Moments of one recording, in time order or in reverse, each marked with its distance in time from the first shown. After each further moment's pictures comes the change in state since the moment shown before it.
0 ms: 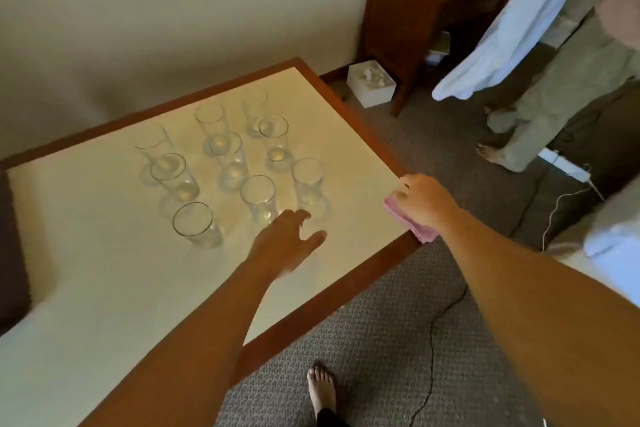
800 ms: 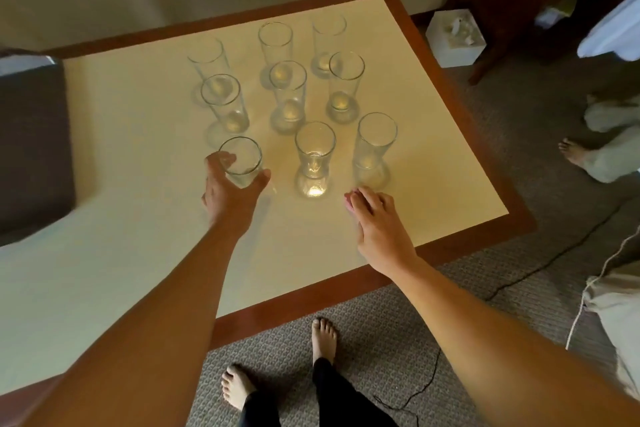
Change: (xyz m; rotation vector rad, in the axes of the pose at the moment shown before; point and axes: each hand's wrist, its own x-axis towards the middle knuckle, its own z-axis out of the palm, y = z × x) left_hand 0.000 -0.132 -0.004 -0.465 0.735 -0.418; right_hand -0.033 -0.071 0.169 0.001 0.144 -0.670
